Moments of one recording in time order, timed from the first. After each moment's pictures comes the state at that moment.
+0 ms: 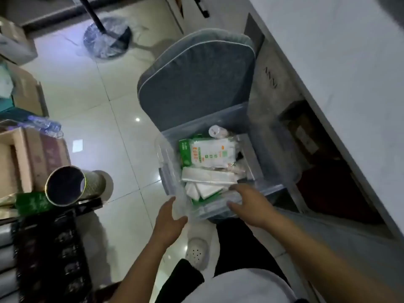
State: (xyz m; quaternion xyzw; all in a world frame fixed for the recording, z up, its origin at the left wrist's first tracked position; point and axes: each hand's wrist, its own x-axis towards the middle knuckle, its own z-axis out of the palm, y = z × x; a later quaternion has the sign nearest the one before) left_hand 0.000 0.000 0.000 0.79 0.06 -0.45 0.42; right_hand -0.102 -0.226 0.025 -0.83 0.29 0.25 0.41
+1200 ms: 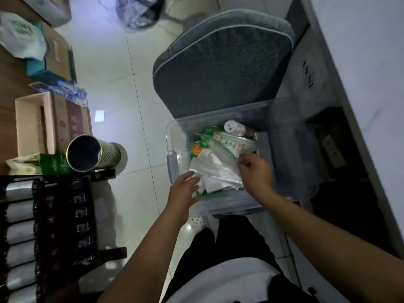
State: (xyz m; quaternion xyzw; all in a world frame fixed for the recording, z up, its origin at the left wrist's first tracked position) left_hand 0.023 -0.077 0.021 0.64 0.33 -0.40 0.56; right_hand -0.034 -0.269 -0.031 -0.84 0.36 -0.01 0.42
